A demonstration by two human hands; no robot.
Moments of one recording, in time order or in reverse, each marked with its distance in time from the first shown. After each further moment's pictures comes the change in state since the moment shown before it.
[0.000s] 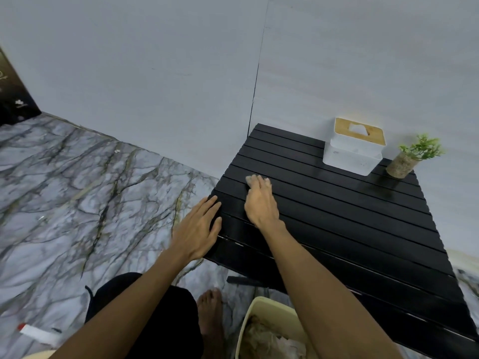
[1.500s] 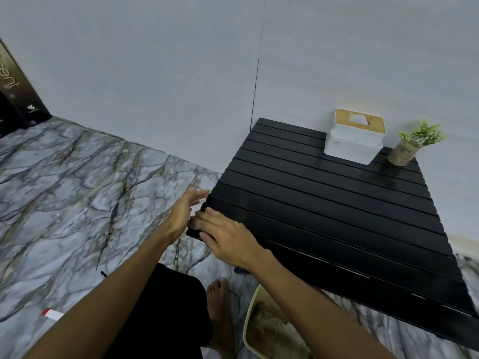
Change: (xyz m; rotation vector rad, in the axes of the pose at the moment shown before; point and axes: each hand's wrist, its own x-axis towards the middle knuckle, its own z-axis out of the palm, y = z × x) left_hand -0.004 -0.011 -0.043 -0.948 -0.068 -0.468; right_hand -0.109 -0.051 0.018 0.013 -0.182 -0.696
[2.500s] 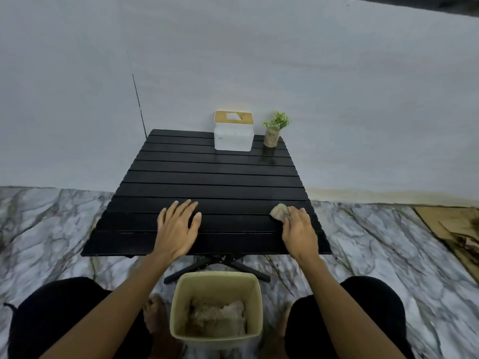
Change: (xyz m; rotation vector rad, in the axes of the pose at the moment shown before) left_hand -0.046 0.005 0.186 0.874 -0.071 0.565; right_hand -0.303 0.088 -0.138 -0.251 0.517 1.168
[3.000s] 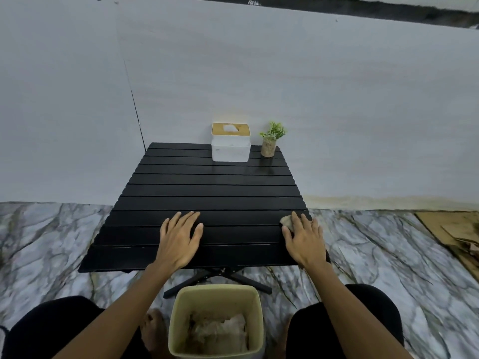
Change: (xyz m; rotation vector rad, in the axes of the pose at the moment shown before) left_hand 0.008 0.008 0.001 -0.015 -0.014 0.026; right_hand 0.018 0.020 -0.009 -0.265 -0.174 0.052
